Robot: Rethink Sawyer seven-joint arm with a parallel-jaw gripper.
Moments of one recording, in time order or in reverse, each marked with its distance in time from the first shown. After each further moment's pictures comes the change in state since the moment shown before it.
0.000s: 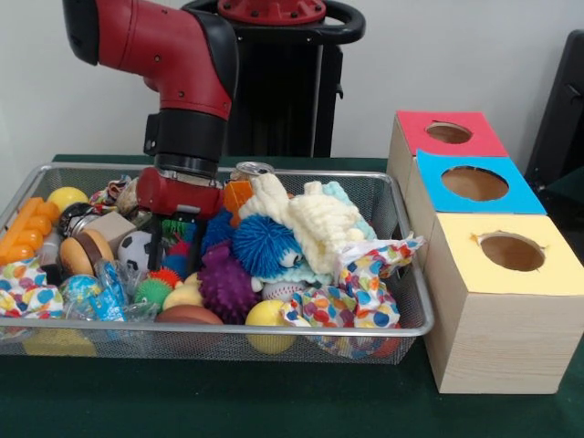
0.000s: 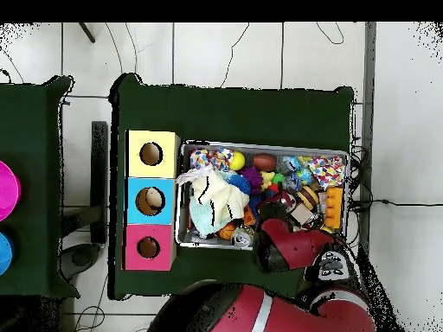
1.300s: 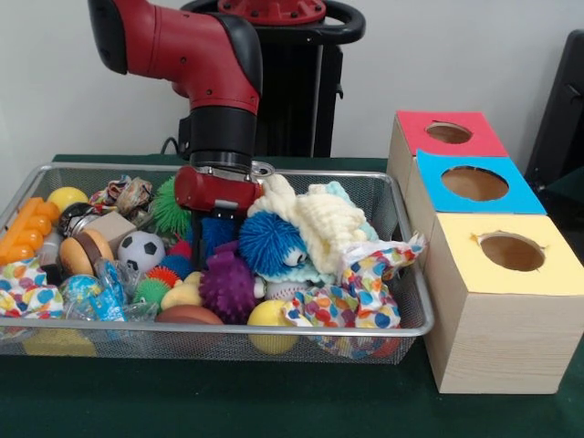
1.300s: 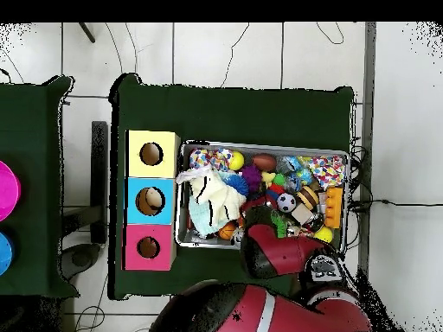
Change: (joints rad) arm 0.002 -0.004 0.047 0.077 0.044 -0.131 0.000
